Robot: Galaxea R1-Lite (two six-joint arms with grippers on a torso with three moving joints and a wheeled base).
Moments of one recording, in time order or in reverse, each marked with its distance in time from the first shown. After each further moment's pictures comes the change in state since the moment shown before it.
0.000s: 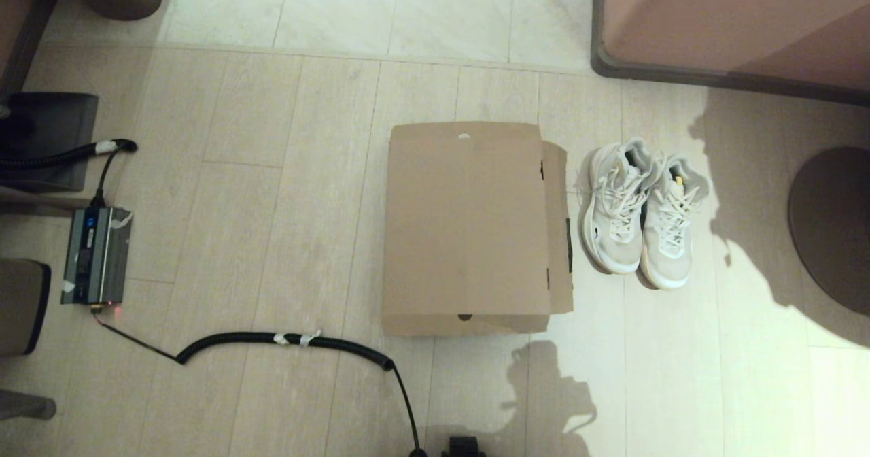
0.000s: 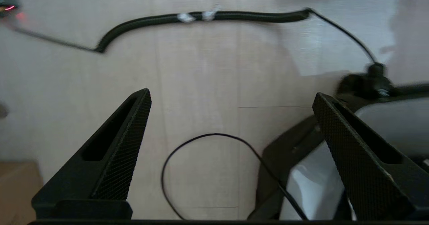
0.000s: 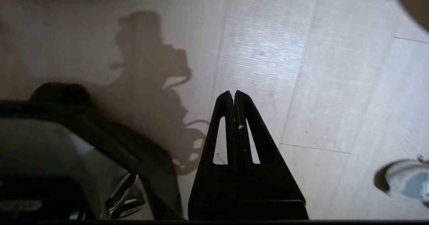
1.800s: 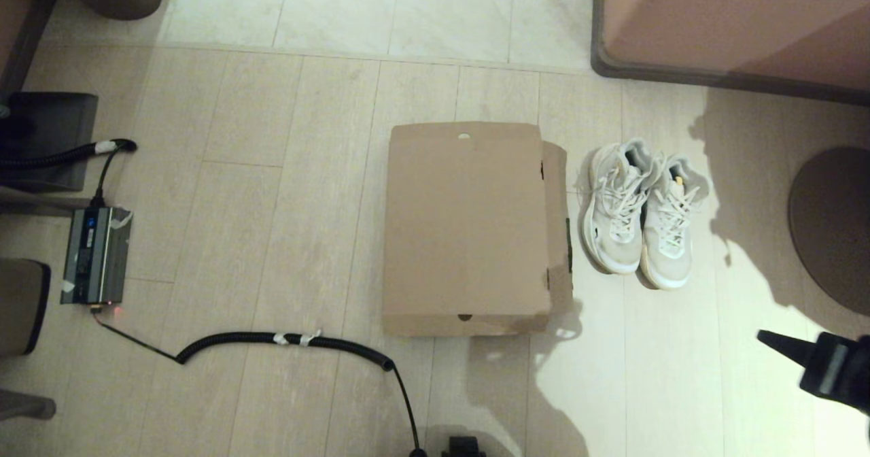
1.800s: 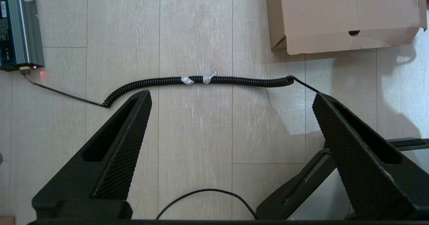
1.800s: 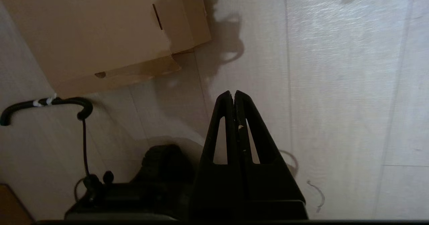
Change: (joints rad) left arm -0.064 -0.287 0.001 -0.011 0.052 -0.092; right arm 0.053 0.810 -0.364 -0.349 0.083 0.415
